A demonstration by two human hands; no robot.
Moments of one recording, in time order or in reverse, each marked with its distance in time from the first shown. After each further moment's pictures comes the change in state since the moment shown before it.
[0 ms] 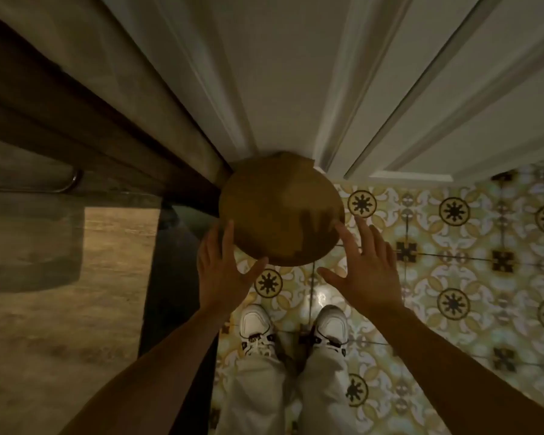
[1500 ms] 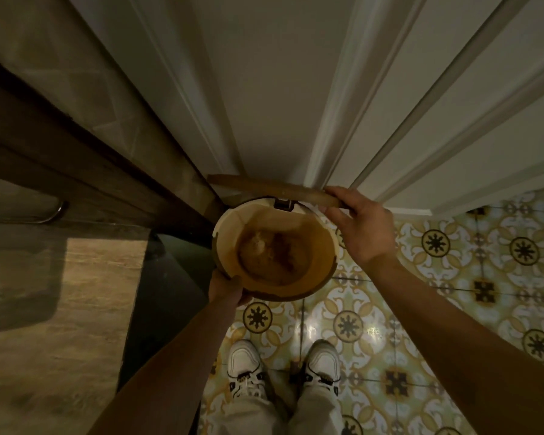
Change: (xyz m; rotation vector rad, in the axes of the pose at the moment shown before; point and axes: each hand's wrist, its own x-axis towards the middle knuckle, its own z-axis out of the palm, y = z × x) left_hand 0.051 0.024 0.007 -0.878 -0.220 -0.793; right_hand 0.090 -0.033 -0.092 0.675 0.233 0.071
